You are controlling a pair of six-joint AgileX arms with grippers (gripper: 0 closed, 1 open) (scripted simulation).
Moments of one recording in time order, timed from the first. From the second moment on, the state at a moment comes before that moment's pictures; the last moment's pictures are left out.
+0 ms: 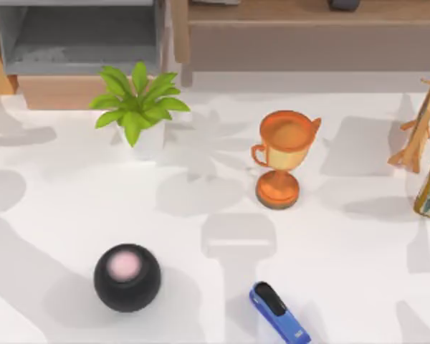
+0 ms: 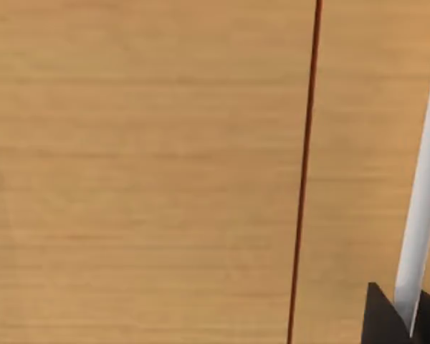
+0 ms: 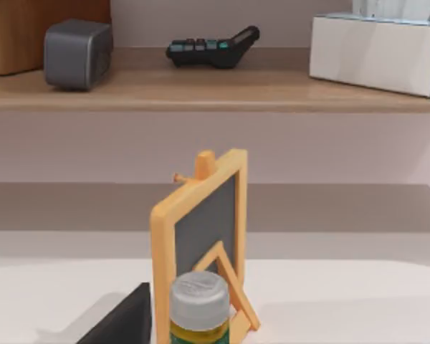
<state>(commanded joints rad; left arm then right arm) 0.40 2.34 1.21 1.11 0.44 1.58 0.00 0.00 0.00 0.00 0.00 0.00</state>
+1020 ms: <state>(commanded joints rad) 0.48 2.20 0.90 1.28 0.53 1.58 0.00 0.00 0.00 0.00 0.00 0.00</state>
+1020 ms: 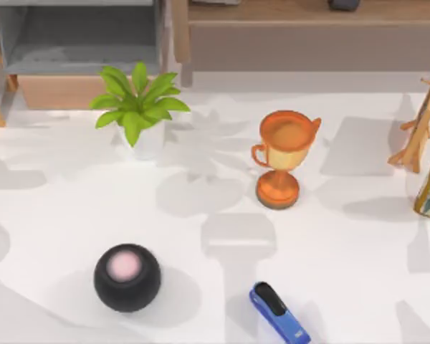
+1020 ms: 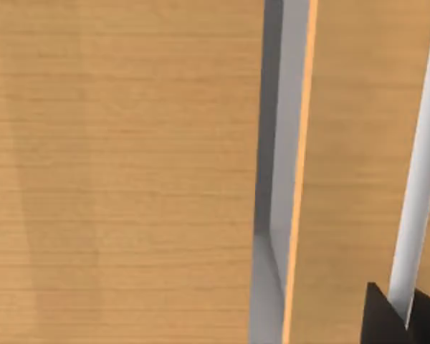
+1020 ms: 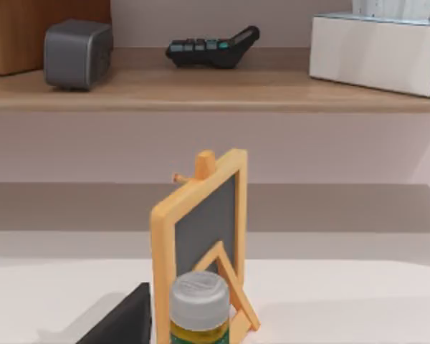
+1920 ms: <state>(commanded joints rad) 0.61 2.08 0.59 1.44 0.66 1.59 0.00 0.00 0.00 0.00 0.00 0.00</state>
